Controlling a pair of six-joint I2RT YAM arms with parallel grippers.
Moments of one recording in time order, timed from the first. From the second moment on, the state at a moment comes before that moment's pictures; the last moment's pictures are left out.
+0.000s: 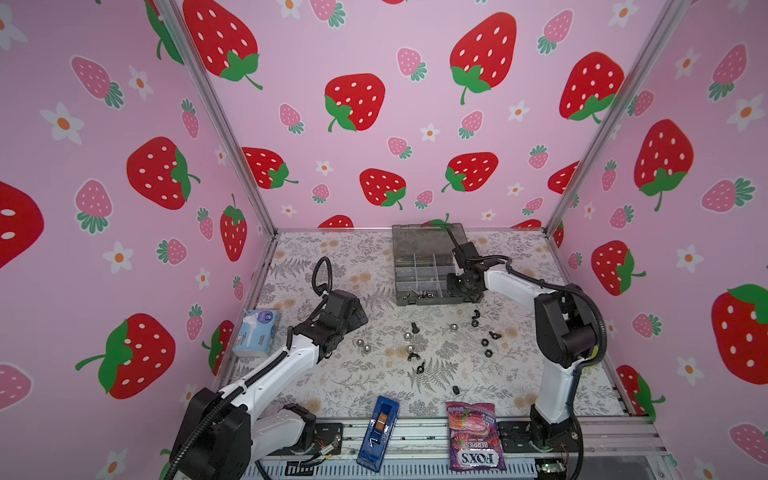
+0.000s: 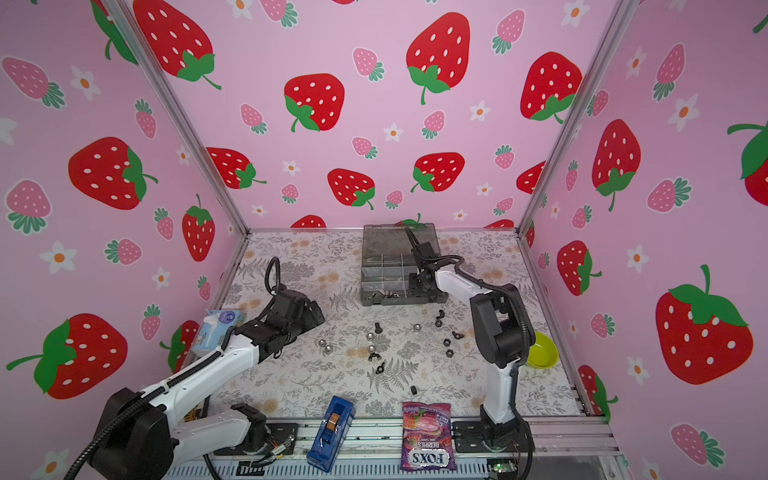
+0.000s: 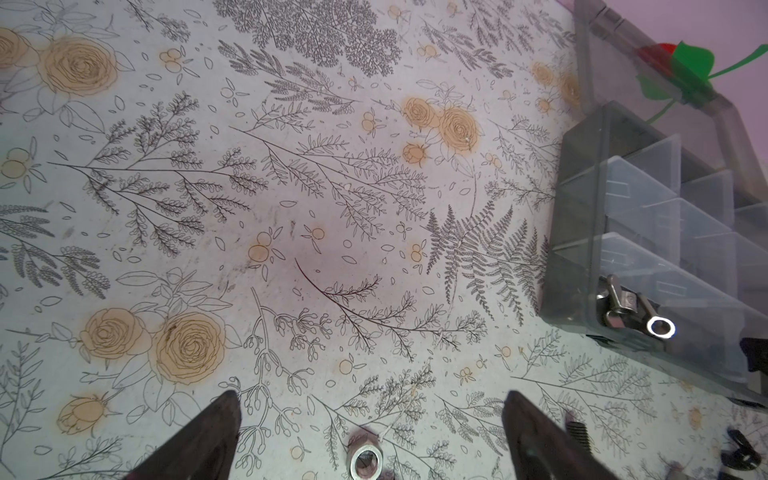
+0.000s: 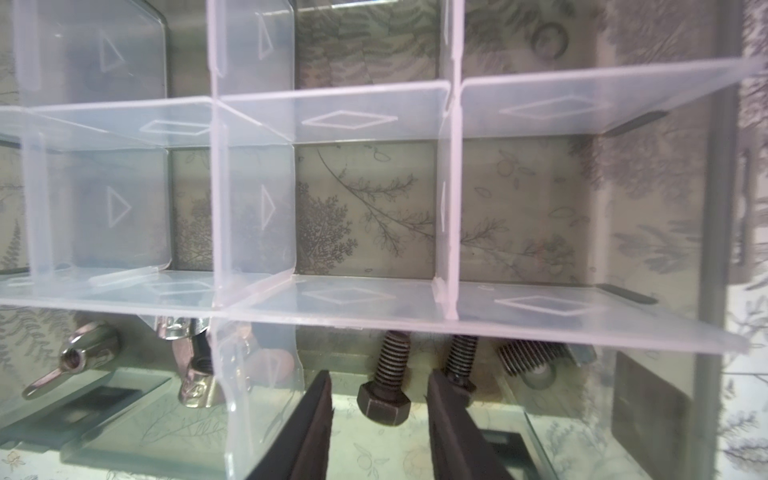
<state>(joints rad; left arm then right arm) -0.43 1.16 0.68 -0.40 -0.28 -0.79 0.53 1.92 1.39 -0.55 0.04 0.35</state>
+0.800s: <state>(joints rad) -0.43 1.13 0.62 -0.38 -0.31 -0.84 0.87 1.78 1.37 -0.65 0.21 0.37</state>
